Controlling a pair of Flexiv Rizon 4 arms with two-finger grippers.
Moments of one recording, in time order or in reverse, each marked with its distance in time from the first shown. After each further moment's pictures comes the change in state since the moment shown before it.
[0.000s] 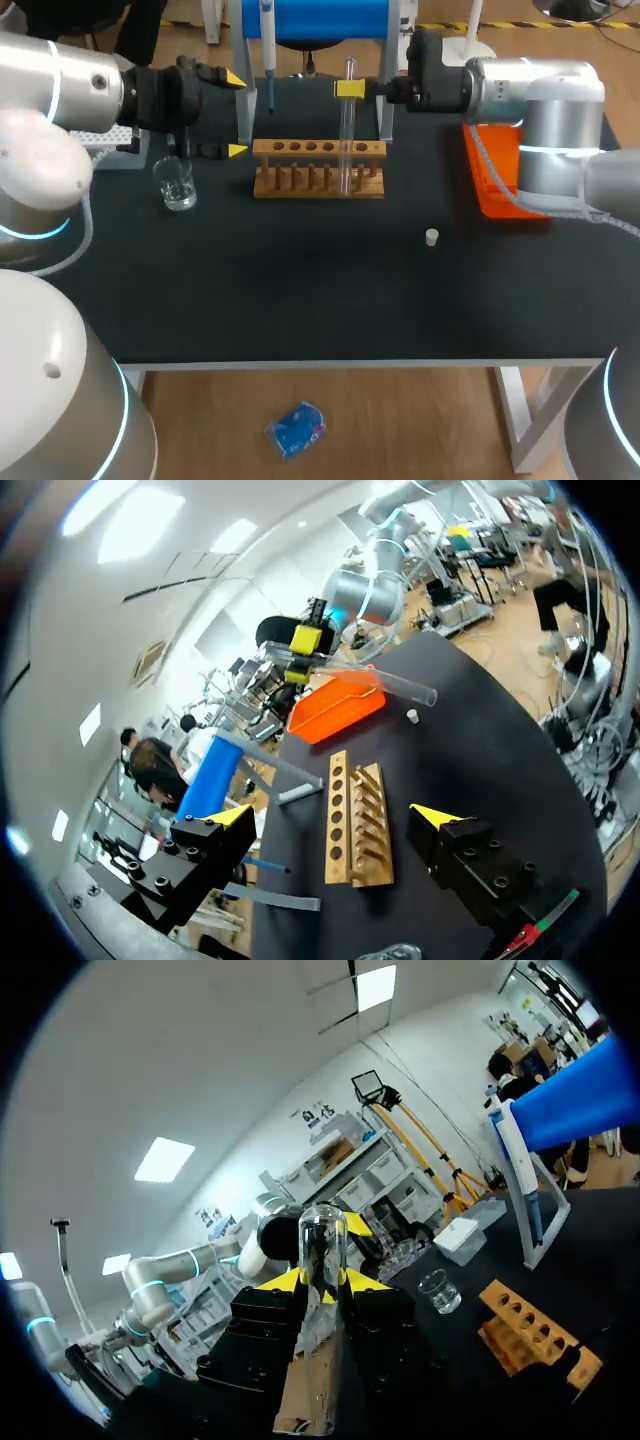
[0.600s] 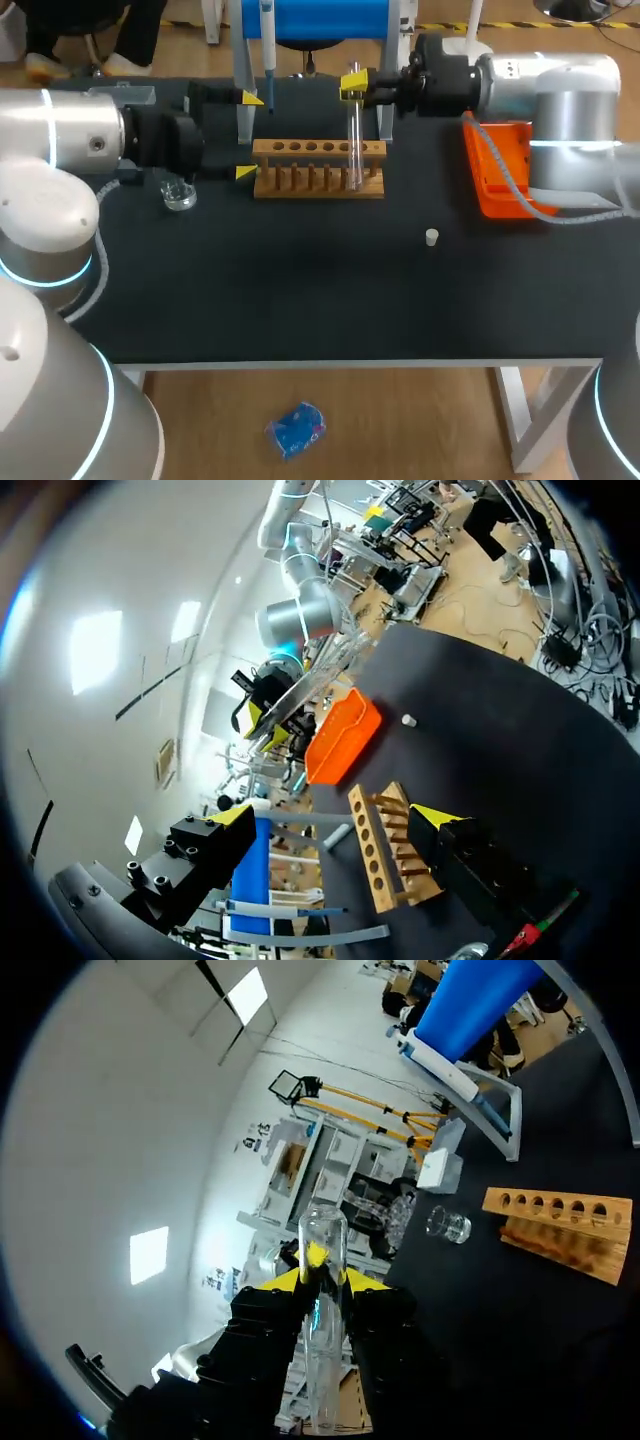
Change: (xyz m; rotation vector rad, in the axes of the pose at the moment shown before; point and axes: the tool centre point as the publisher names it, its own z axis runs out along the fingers) left arm 0.025 -0.031 -0.002 0.133 -0.133 0.391; right arm 0.012 0.001 -0.004 -0.012 -0.128 0.506
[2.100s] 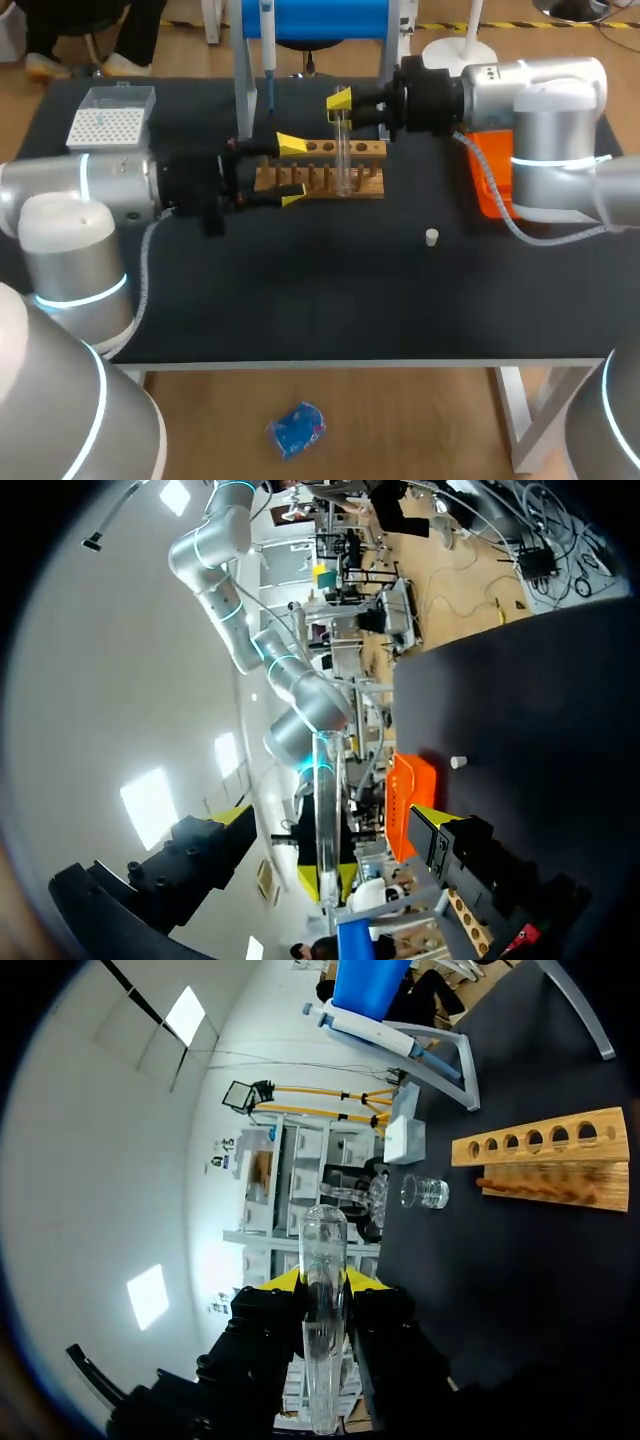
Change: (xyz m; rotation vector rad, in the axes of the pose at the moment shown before) left arm 0.022 -0.089 0.038 0.326 -0.290 0.520; right arm -0.035 -0.013 0.019 0.009 -0.083 0.246
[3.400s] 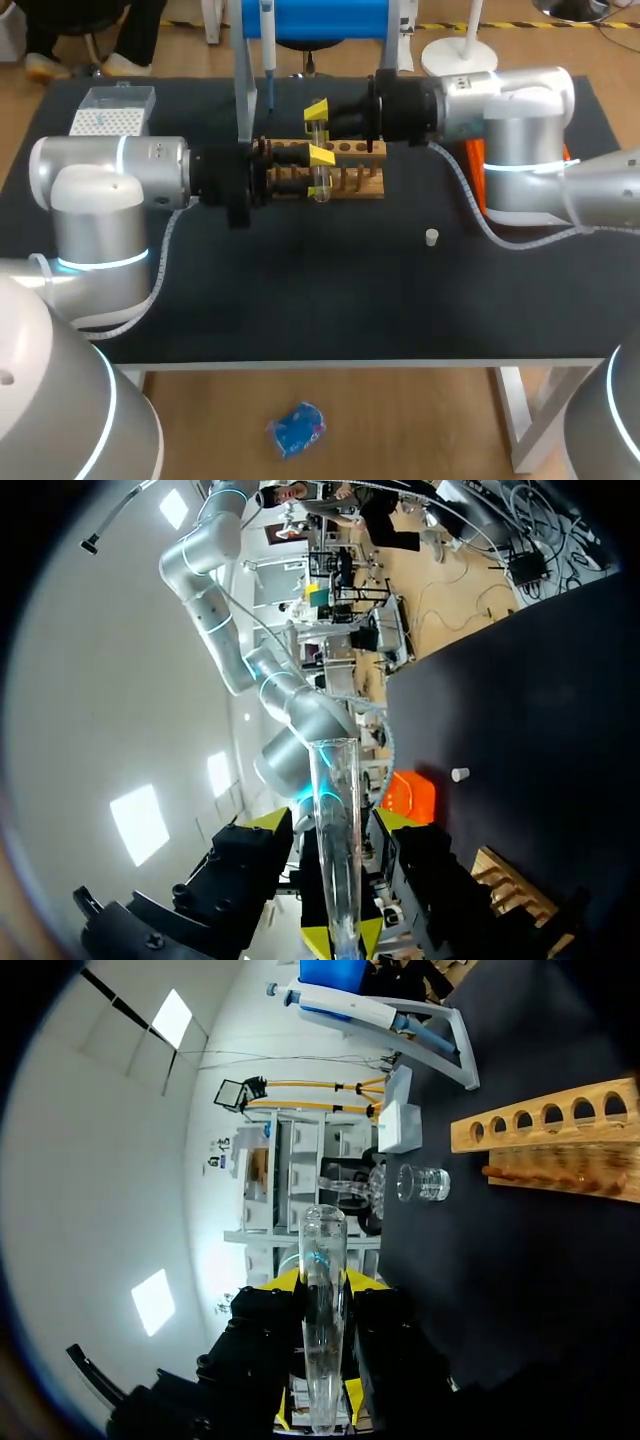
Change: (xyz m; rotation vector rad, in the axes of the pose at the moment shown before) left arm 0.012 0.002 0.038 0.100 0.025 0.002; right arm -0.021 0.001 0.033 0.032 0.008 0.056
